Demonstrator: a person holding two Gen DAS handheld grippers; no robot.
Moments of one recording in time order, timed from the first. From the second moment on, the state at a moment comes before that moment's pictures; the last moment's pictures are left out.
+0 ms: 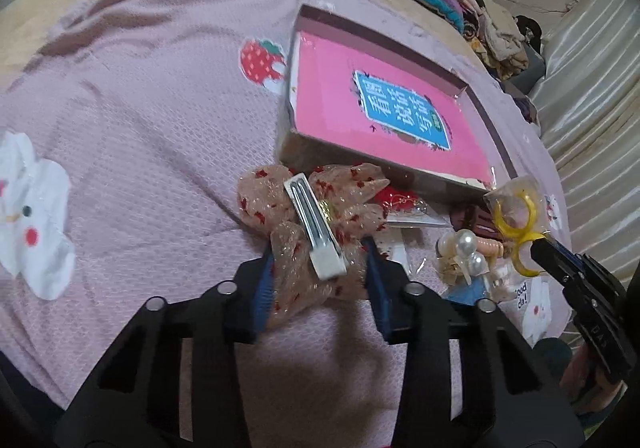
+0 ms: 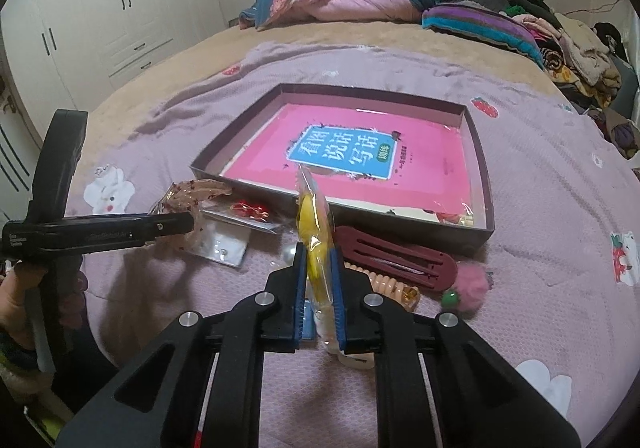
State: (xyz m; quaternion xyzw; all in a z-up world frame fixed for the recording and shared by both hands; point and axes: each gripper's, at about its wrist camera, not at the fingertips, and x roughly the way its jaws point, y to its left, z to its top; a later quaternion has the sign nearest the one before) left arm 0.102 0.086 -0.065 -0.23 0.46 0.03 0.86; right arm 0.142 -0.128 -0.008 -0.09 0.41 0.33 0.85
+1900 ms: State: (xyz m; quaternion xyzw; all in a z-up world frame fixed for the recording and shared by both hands) left arm 0.245 0.048 -0.038 -0.10 0.46 0.01 0.88; right arm 0.272 -0.172 0.014 0.02 0.40 0.27 0.88
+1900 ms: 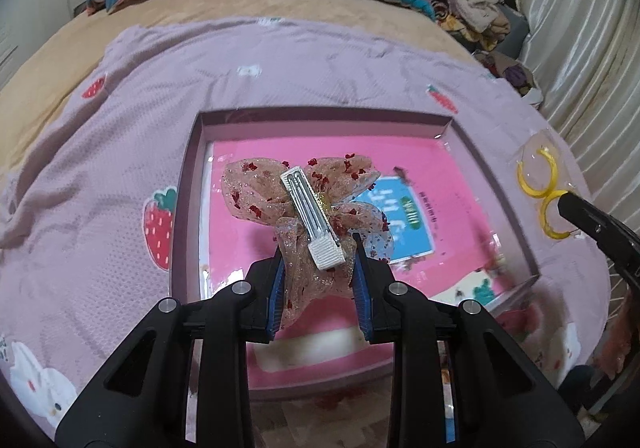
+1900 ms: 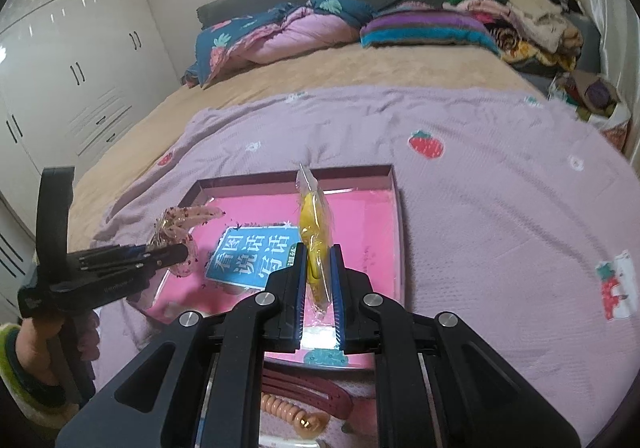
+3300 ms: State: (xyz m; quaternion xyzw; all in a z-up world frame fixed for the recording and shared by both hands) left arm 0.155 0.064 0.025 -0.11 0.39 0.07 0.91; right arm 0.232 -0.231 0.021 0.09 0.38 0.20 0.90
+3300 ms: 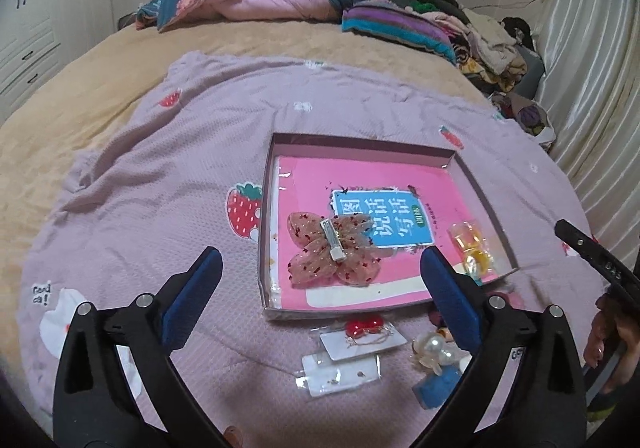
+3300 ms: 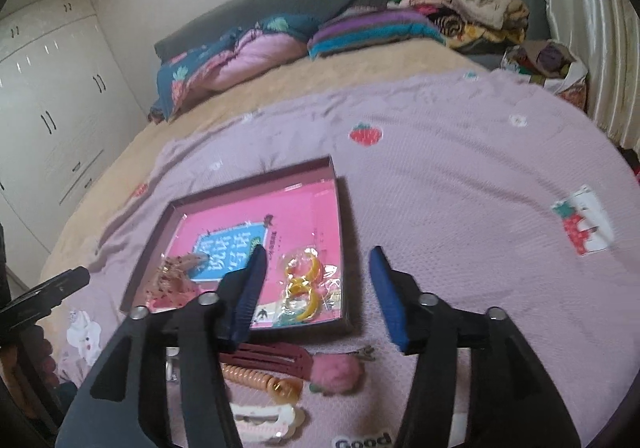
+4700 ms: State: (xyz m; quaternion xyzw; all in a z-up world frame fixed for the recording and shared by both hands) left arm 0.050 0.049 0.045 -0.11 0.35 0.03 0.93; right arm 0.104 -0.236 0.067 0.03 0.34 0.20 0.92
